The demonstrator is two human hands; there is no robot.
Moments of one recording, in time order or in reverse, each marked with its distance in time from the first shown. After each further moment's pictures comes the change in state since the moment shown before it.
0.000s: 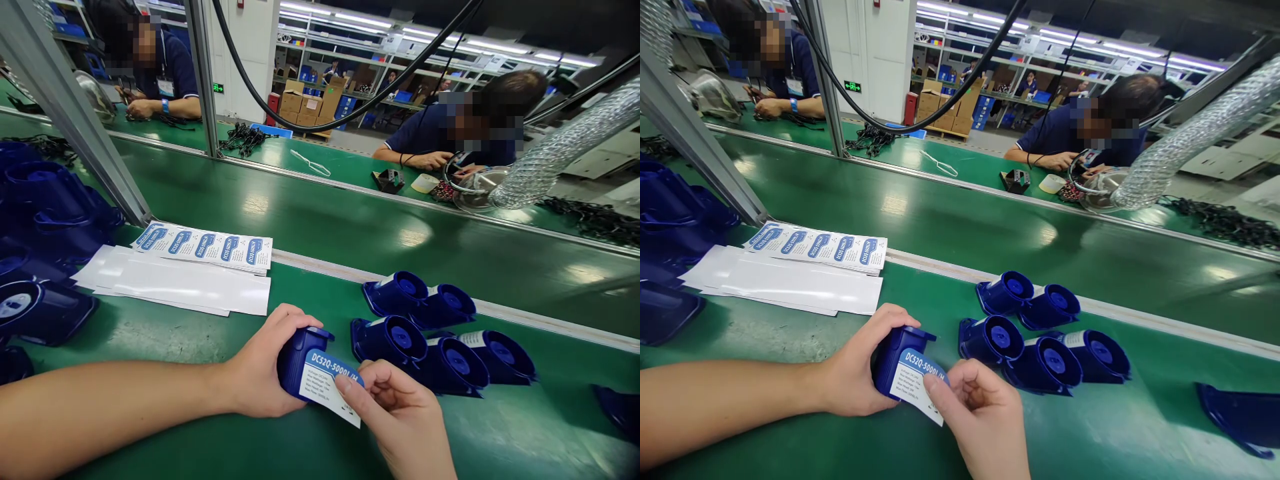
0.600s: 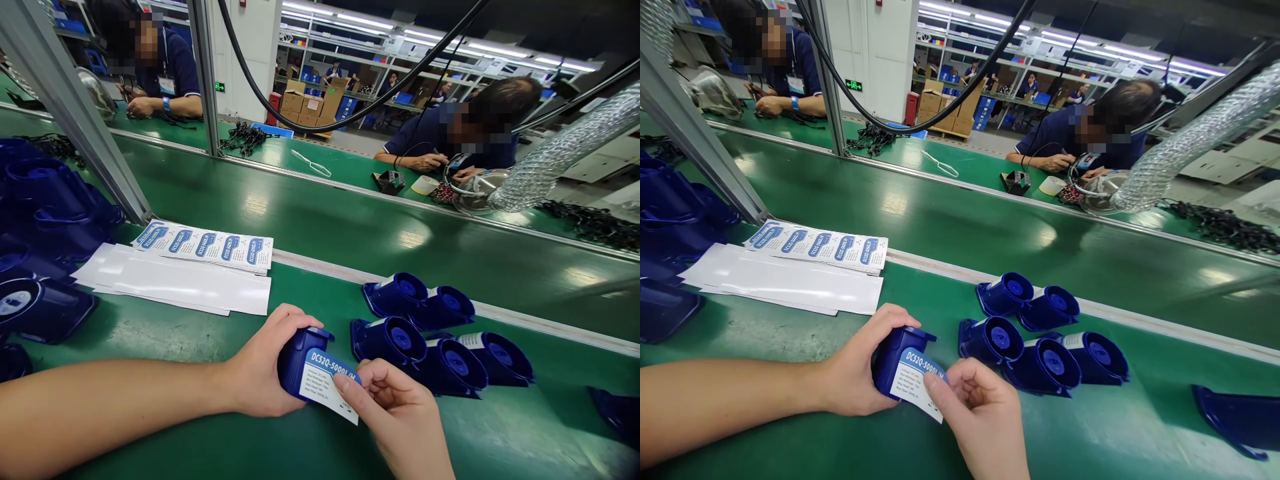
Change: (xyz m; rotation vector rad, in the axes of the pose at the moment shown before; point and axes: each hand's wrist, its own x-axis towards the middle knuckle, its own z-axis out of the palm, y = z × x) left_hand -0.002 -0.002 0.001 -0.009 -0.002 0.011; right_hand 0.002 -0.002 0.000 -0.121 -0.018 -0.045
